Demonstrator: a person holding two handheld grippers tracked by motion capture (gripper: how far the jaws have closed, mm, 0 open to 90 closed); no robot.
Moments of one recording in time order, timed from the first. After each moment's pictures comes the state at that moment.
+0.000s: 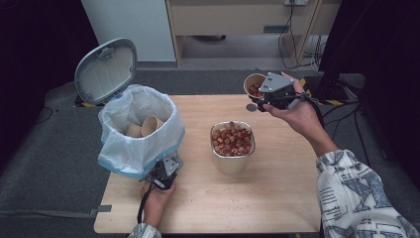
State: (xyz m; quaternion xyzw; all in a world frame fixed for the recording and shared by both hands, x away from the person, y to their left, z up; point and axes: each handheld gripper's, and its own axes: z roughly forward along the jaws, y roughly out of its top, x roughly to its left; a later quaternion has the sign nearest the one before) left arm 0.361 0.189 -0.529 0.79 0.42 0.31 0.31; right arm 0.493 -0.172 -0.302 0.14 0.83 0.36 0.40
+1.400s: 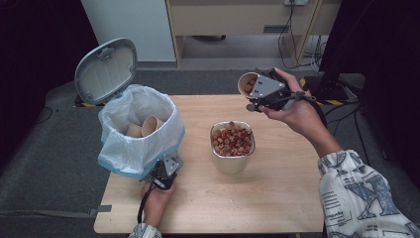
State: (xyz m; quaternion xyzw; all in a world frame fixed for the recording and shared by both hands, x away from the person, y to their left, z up) left arm 0.361 0.188 -0.529 0.79 0.42 0.31 0.30; right arm 0.470 -0.150 -0.278 0.06 0.84 0.30 0.45
